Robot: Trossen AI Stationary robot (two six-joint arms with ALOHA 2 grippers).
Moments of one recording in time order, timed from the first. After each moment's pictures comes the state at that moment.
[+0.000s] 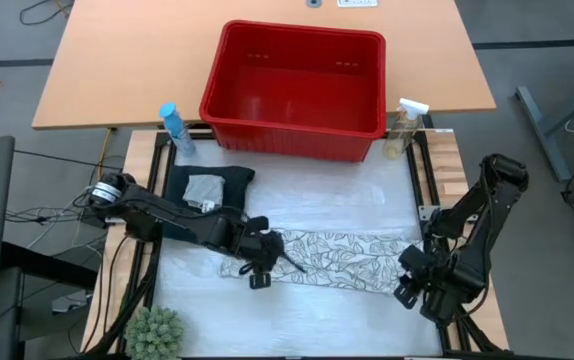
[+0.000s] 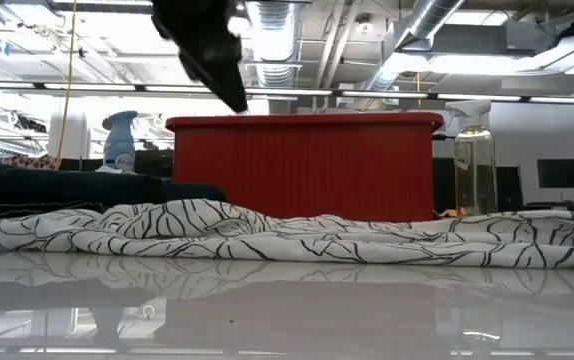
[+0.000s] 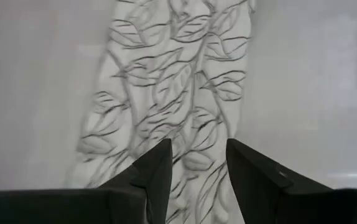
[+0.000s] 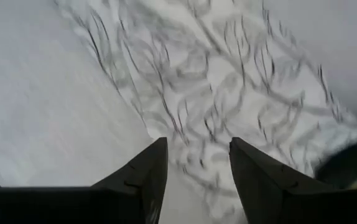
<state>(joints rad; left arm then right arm) -0.30 1.70 1.34 -0.67 -0.20 -0.35 1.06 1.33 1.00 -1.23 0.31 1.83</state>
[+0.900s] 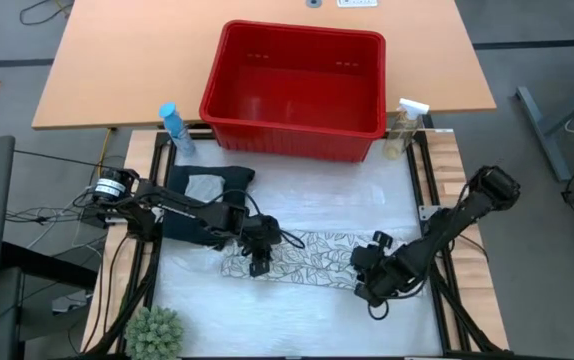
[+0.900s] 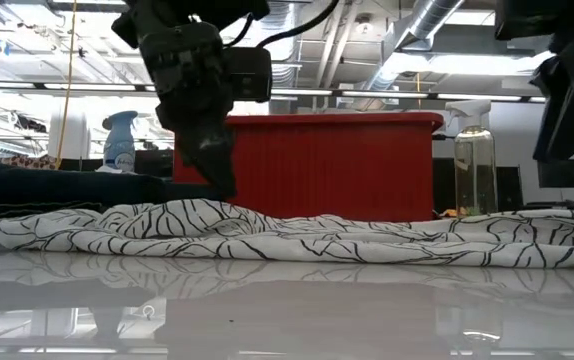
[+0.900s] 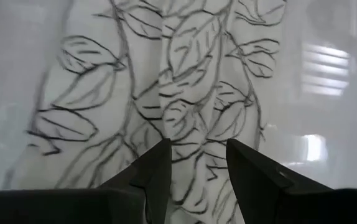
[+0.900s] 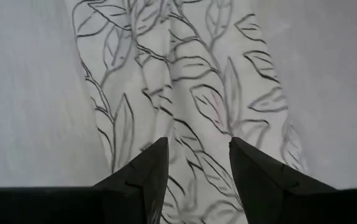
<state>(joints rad) -0.13 1.70 1.05 -0.35 0.11 -0.36 0.68 1.50 0.99 -0.89 0.44 1.03</state>
